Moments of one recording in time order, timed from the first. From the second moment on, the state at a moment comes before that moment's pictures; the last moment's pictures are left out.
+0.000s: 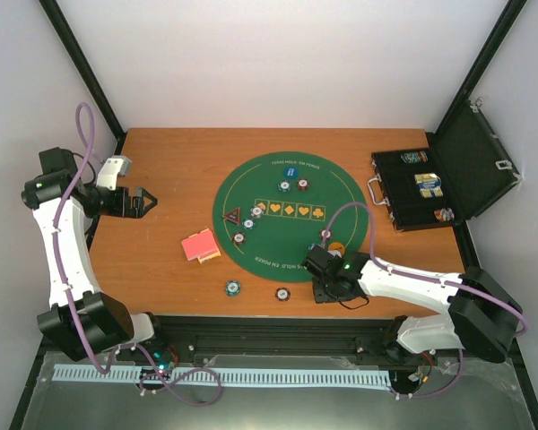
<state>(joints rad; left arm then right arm) 0.42 1.30 1.45 -1.32 0.62 0.47 0.94 1.28 0.64 -0.74 0.11 0.81</state>
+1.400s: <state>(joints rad) 0.42 1.29 1.45 -1.32 0.62 0.47 0.64 1.54 1.27 -0.89 0.15 0.53</state>
